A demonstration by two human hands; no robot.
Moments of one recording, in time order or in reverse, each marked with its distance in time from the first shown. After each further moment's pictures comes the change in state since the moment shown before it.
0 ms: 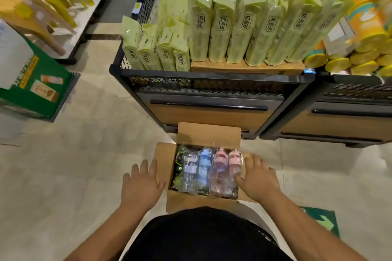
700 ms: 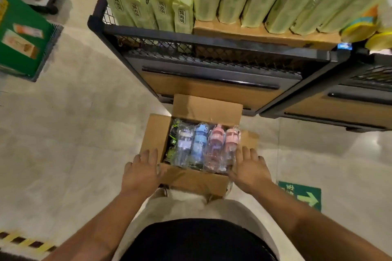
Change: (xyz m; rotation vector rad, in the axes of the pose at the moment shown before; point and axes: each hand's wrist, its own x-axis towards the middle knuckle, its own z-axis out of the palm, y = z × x) left_hand 0.035 0.022 0.066 -0.109 -0.128 0.027; right_hand 0.039 -0.008 0.043 -0.119 -0.175 -0.120
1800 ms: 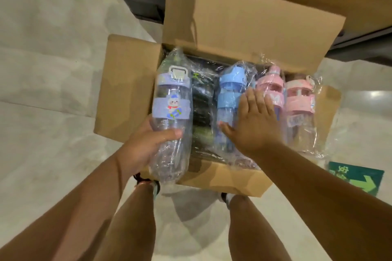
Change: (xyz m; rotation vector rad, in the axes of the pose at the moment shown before) left_hand 0.305 -0.008 0.310 -1.777 -0.482 -0.225; right_hand 0.345 -0.102 0.245 -0.094 0.046 -0.011
